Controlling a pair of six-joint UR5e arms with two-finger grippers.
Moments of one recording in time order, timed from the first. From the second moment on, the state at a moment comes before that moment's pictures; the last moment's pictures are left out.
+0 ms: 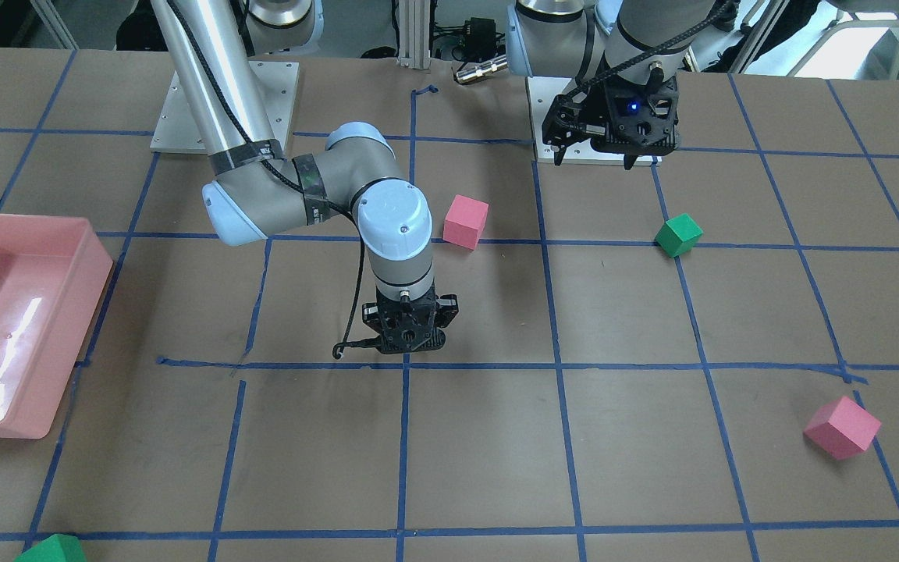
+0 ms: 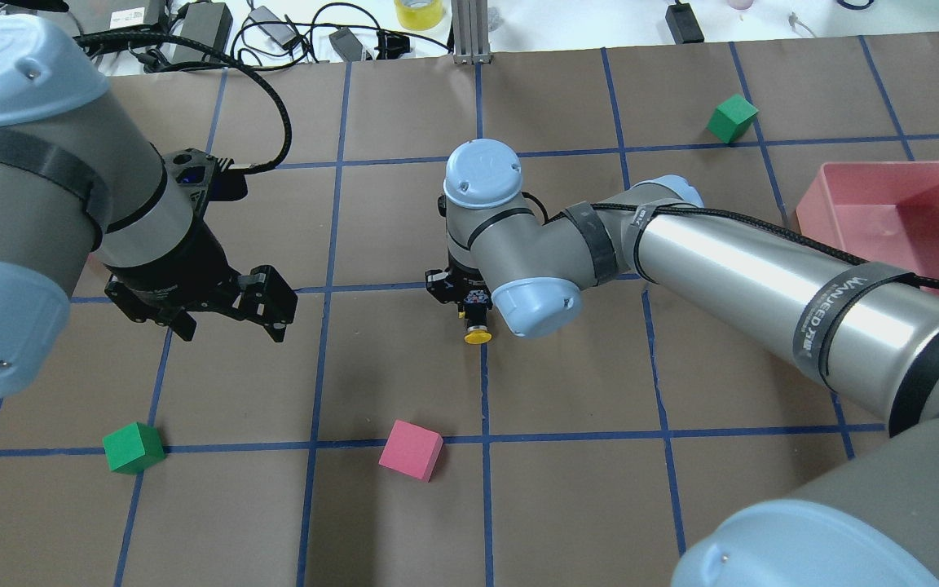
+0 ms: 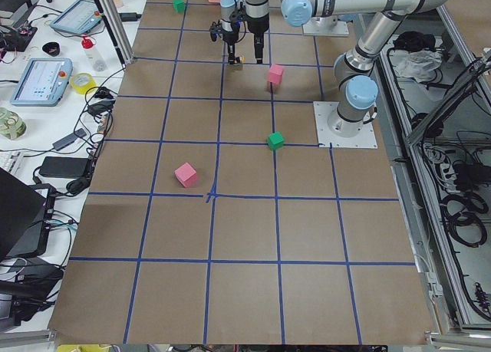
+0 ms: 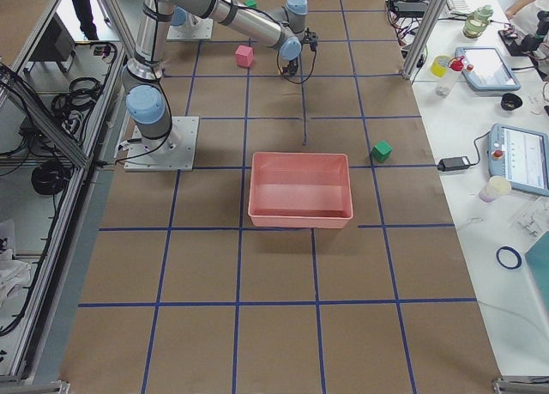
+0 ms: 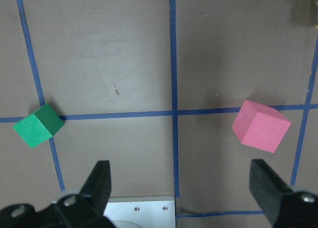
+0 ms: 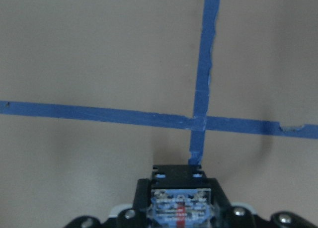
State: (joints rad) left arm -1.60 -1.37 -1.87 -1.57 1.58 0.02; right arm 1.97 -1.06 1.75 -2.29 -1.50 0.32
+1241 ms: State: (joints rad) left arm -1.70 -1.31 -2.22 -1.14 1.52 0.00; right arm 1.83 -1.25 1.63 -2.02 -1.49 0.05
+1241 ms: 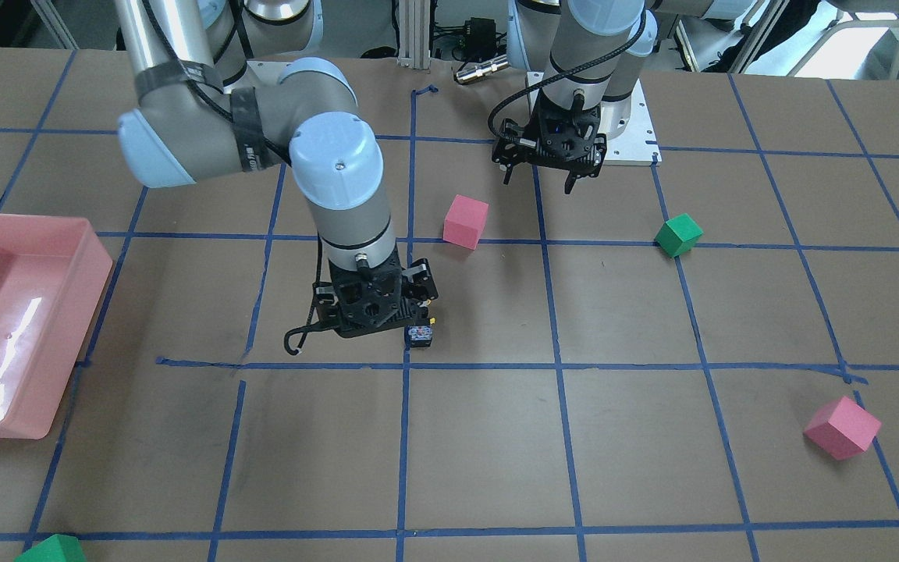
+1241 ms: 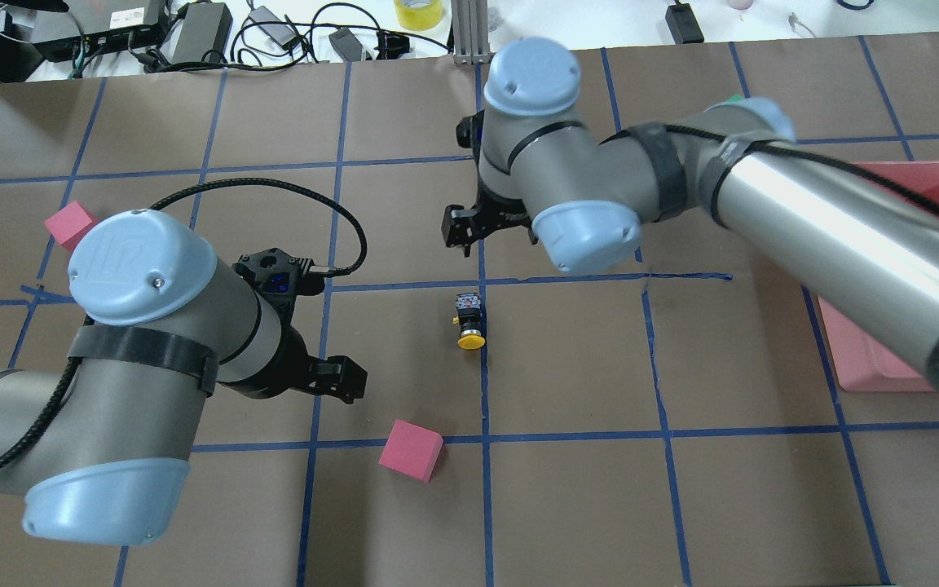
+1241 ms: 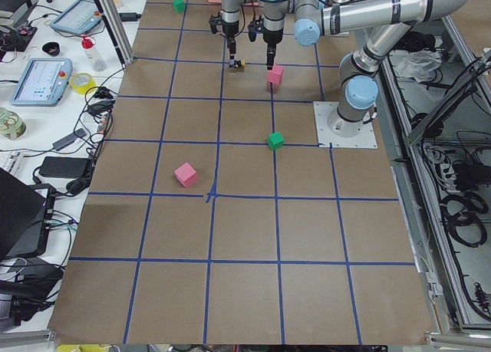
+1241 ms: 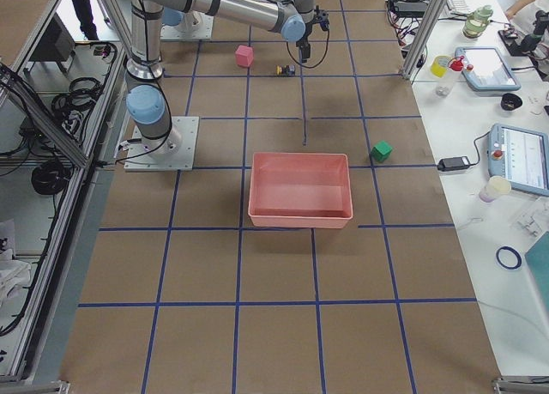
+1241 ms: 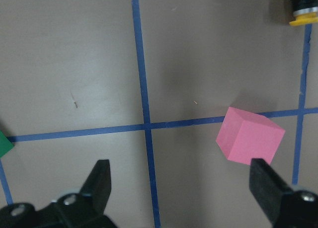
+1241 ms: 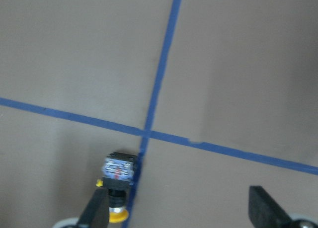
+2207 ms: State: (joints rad) left arm -1.84 -1.50 -2.34 -0.68 1.45 -0.11; right arm 1.51 -1.52 1.49 -1.63 -1.51 -0.25
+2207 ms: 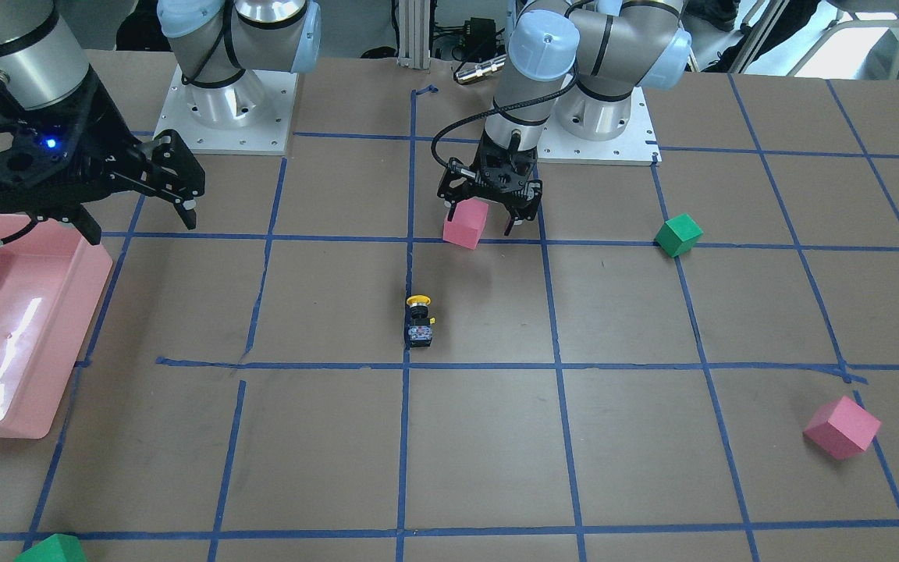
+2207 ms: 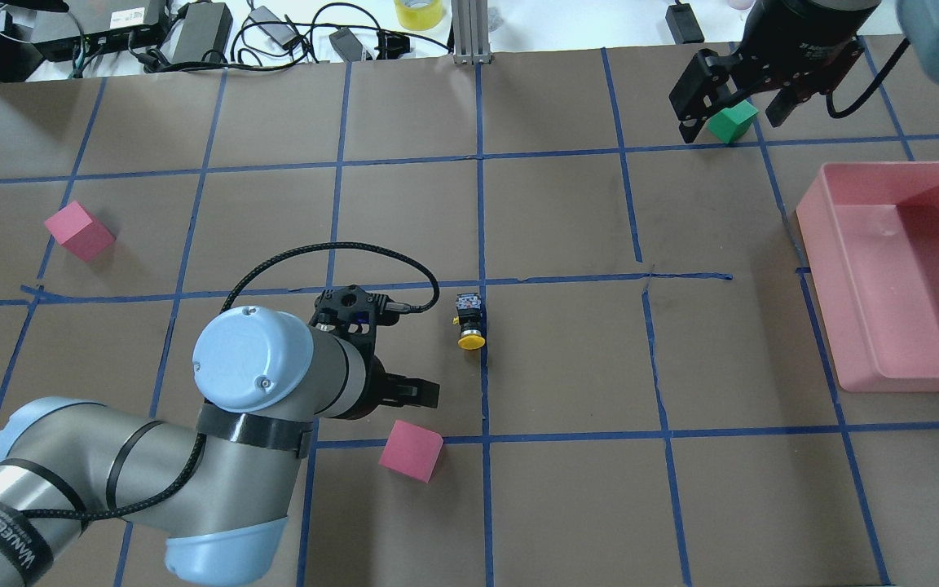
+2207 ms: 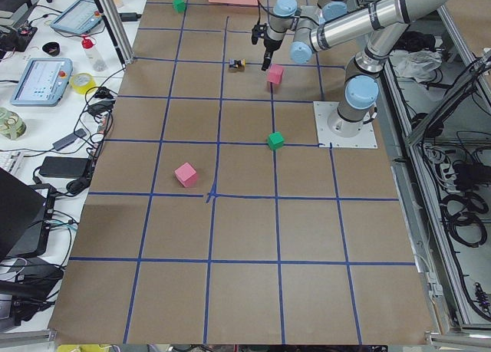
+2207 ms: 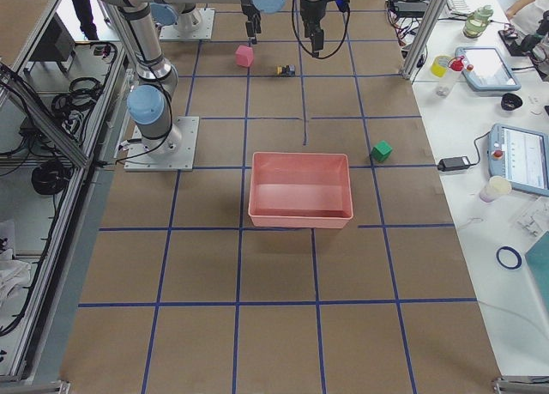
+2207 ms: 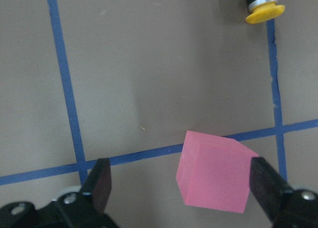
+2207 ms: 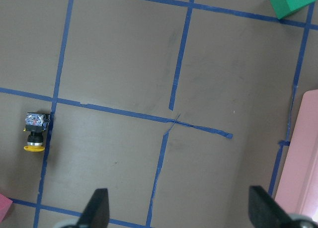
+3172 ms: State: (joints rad) left arm -1.90 -1.73 -2.26 -0.43 1.47 -0.29; right arm 1.47 -1.51 1.49 -1.63 -1.51 -0.25
